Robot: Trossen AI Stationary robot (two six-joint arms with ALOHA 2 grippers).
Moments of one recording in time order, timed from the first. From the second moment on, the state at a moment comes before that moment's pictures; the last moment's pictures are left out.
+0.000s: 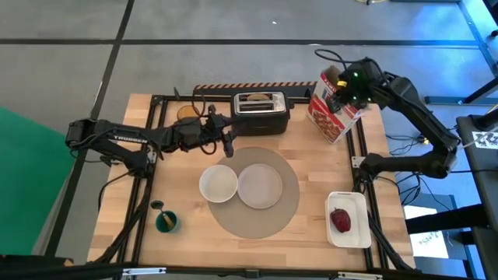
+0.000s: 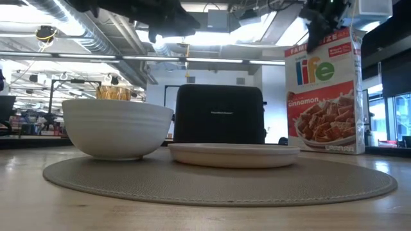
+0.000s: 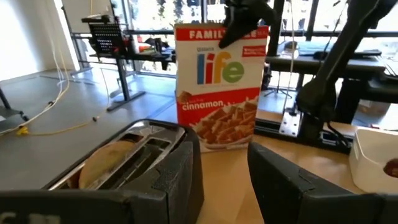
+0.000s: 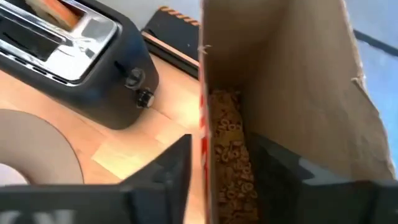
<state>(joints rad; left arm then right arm) 0.10 1.27 0.79 0.39 -0.37 -0.02 -0.78 1.14 1.41 -1.17 0.14 0.15</state>
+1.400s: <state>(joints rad) 0.12 1.29 0.79 0.47 -0.28 -0.04 -0.80 1.13 1.80 -1.48 -0.09 0.13</state>
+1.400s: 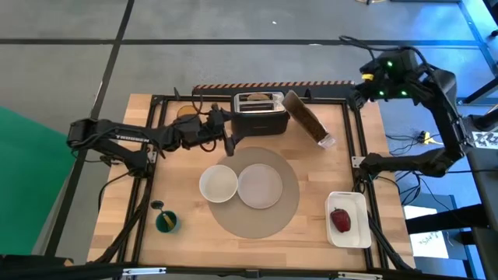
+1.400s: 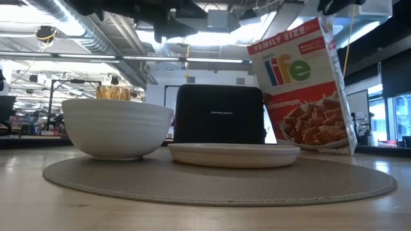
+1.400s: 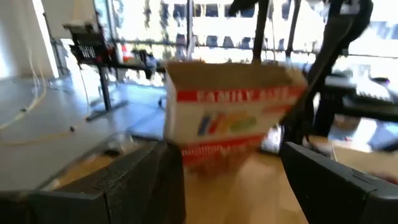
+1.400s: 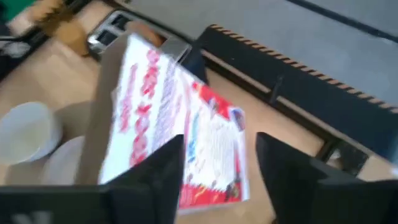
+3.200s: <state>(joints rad) 0.16 1.46 0.90 0.48 -0.31 0.06 -0.80 0.59 0.75 -0.93 -0.47 -0.14</state>
